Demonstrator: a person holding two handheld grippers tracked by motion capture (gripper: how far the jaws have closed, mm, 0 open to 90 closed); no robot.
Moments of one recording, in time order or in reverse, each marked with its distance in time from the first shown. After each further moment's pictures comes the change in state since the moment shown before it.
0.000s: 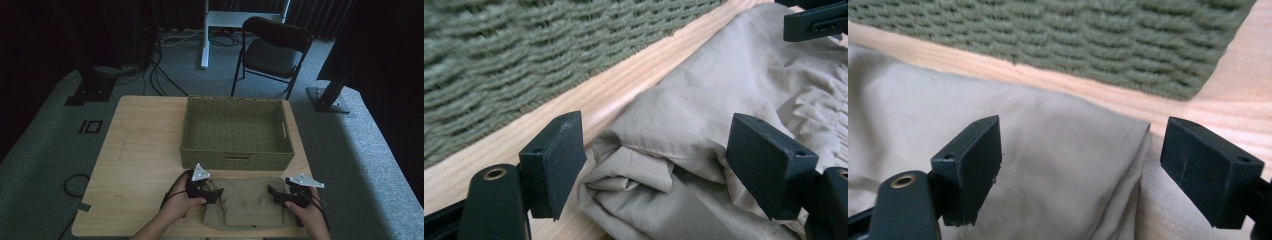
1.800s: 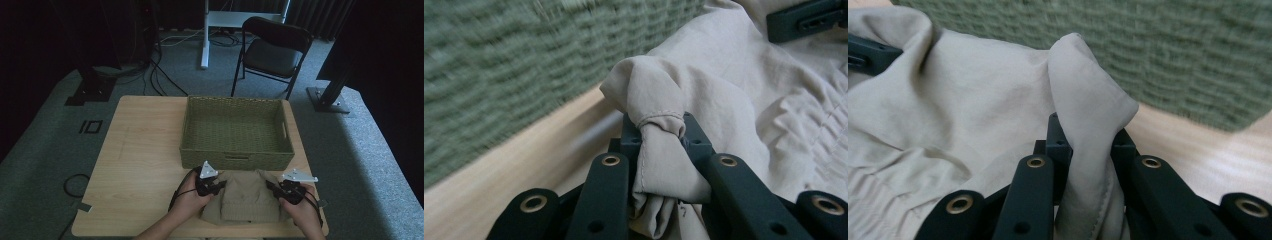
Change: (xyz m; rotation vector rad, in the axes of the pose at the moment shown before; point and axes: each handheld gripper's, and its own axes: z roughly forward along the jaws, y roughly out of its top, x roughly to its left) left arm -0.010 0.023 0.003 -0.026 -0.015 0.026; right arm 0.028 0.031 -0.013 0.045 0.064 -0.052
